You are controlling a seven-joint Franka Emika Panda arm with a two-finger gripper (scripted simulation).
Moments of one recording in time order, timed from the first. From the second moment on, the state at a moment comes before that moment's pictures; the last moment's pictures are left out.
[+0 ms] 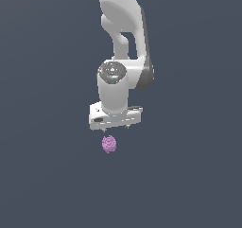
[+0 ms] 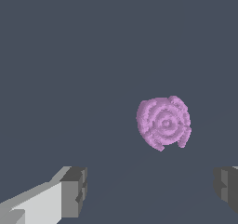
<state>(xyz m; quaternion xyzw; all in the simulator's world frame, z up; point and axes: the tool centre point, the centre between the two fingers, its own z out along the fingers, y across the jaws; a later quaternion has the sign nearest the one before) 0.044 -0.022 0.136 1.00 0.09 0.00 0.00</state>
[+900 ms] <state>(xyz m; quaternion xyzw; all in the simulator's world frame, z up) 0.075 -0.057 0.091 0.99 0.17 0.00 0.00</state>
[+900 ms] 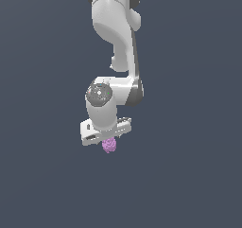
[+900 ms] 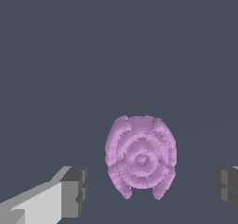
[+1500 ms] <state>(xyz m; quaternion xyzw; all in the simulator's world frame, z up) 0.074 -0.057 0.048 0.99 0.17 0.00 0.00</state>
